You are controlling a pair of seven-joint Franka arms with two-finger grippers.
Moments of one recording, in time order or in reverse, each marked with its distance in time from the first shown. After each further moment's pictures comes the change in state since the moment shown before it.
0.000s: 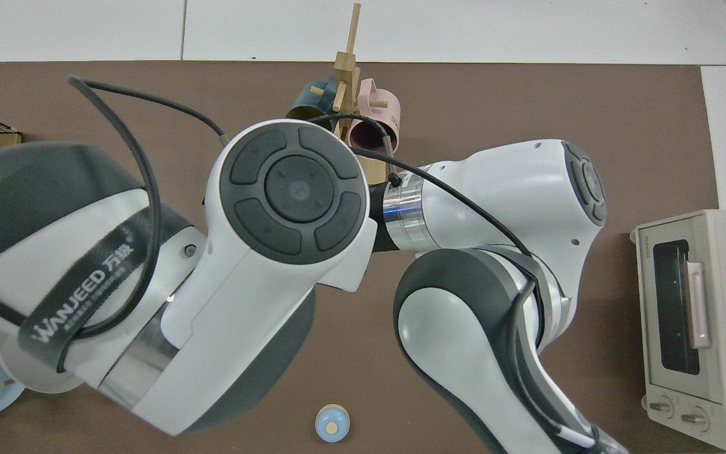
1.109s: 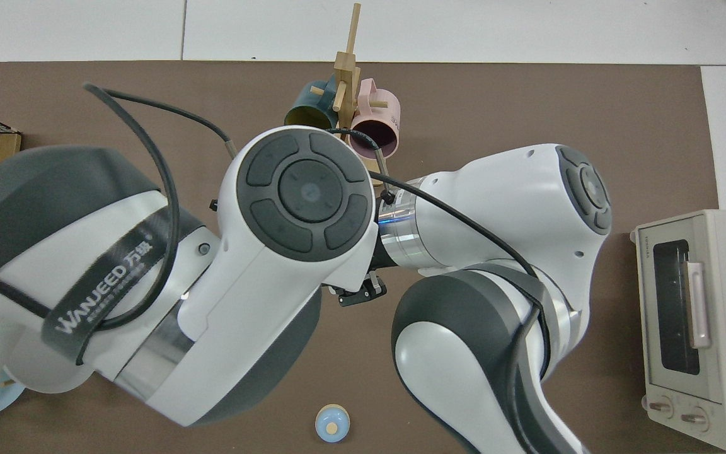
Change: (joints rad) left arm 0.001 0.000 0.002 -0.029 -0.001 0.008 -0.014; right arm 0.011 -0.035 0.003 -0.003 -0.093 -0.066 -0.003
